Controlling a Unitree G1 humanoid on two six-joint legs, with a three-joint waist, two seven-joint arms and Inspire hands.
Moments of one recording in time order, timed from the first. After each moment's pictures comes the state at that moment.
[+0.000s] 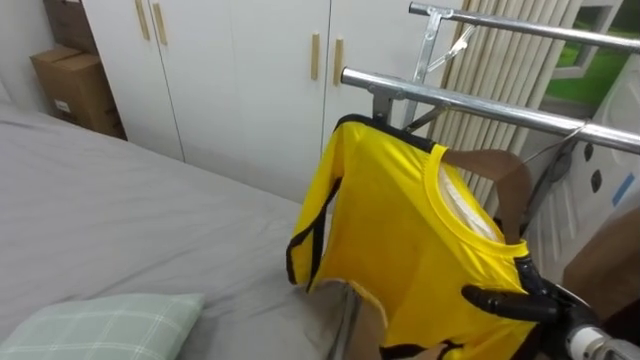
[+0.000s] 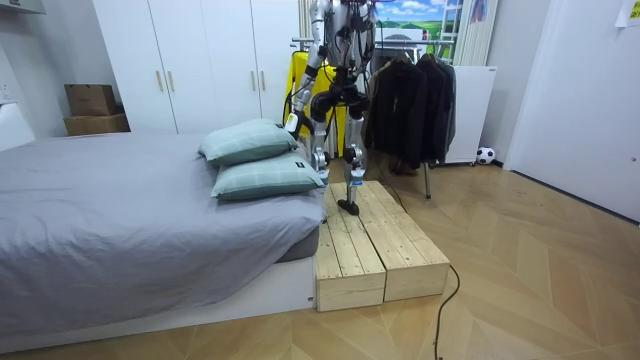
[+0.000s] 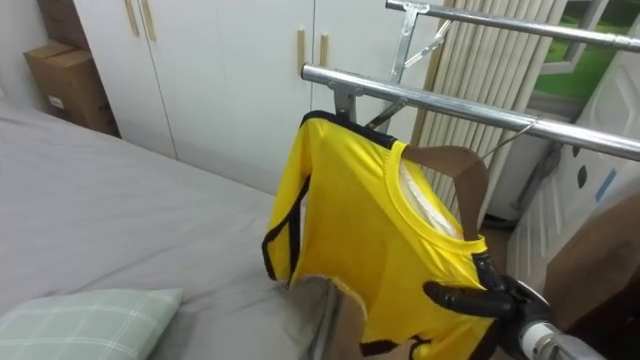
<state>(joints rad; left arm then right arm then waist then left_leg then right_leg) 0.36 0.24 0.16 0.94 0.16 0.23 0.08 -0.38 -0.49 0.05 1.10 0.62 0.05 0.34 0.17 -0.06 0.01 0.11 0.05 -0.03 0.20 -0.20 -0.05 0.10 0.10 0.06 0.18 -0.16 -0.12</state>
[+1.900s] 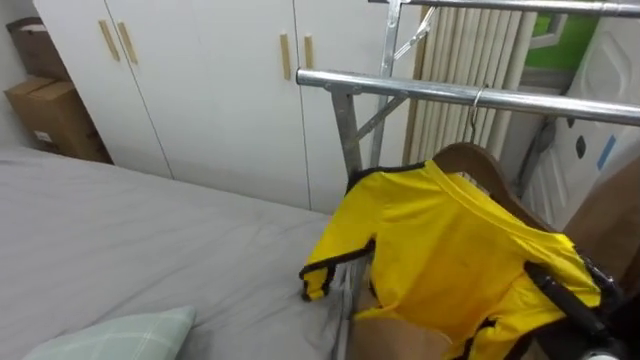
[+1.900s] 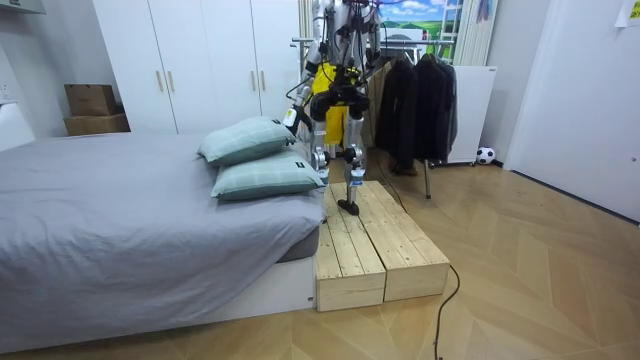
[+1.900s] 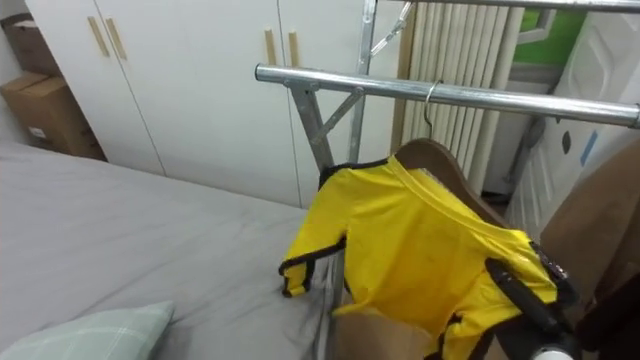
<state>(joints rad) 0.38 0.17 0.21 0.94 0.16 0.22 0.11 -0.18 -0.40 -0.12 0.86 1.40 0.04 0.12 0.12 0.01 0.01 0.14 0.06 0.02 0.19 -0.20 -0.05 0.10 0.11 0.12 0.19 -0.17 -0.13</state>
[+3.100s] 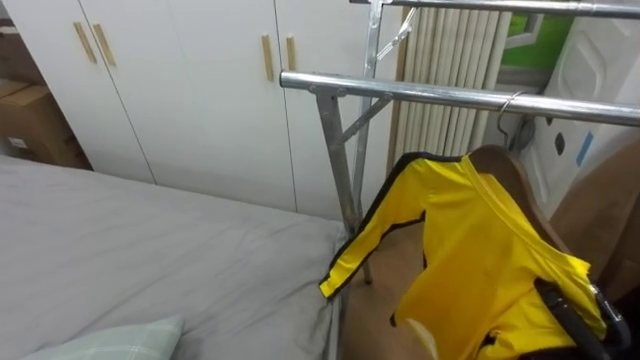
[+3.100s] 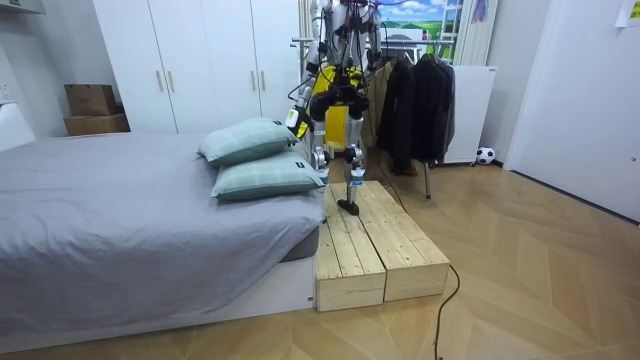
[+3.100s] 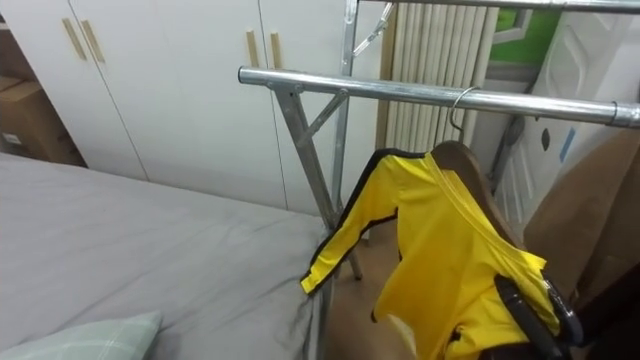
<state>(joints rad) 0.42 0.15 0.21 0.97 0.10 0.18 0.15 -0.07 -0.33 -0.14 0.81 1.44 0.00 0.17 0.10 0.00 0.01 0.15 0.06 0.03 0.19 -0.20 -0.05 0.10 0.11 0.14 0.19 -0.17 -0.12</state>
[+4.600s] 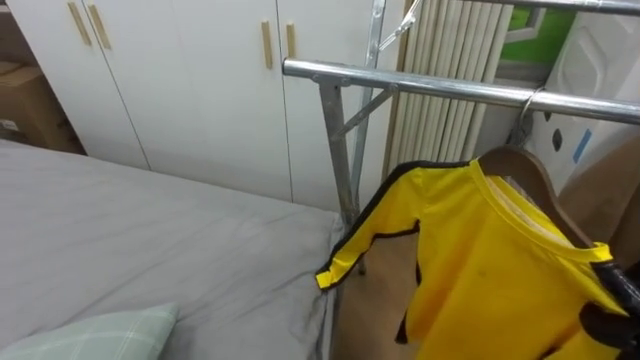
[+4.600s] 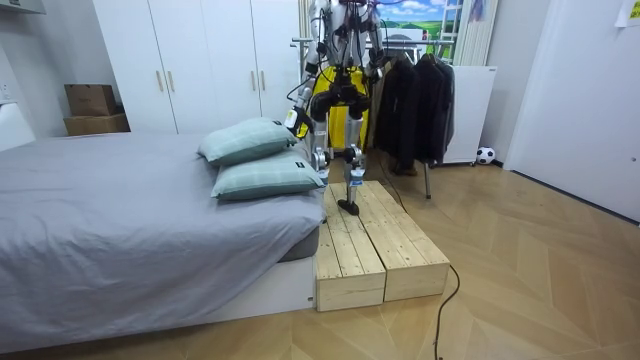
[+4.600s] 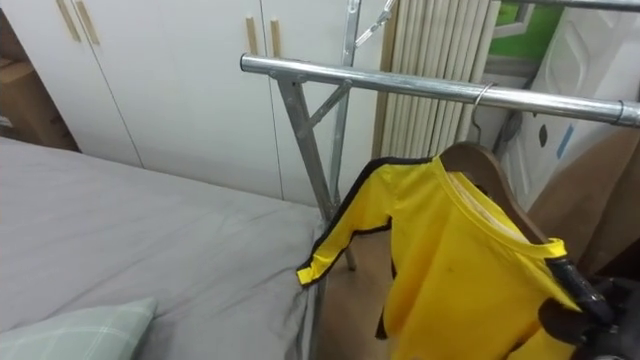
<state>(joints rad) 0.41 0.19 0.16 0.96 0.09 0.14 0.15 -0.06 -0.40 -0.11 0.67 0.06 -0.13 -0.60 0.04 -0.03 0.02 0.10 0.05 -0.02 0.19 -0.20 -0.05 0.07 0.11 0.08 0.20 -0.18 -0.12</state>
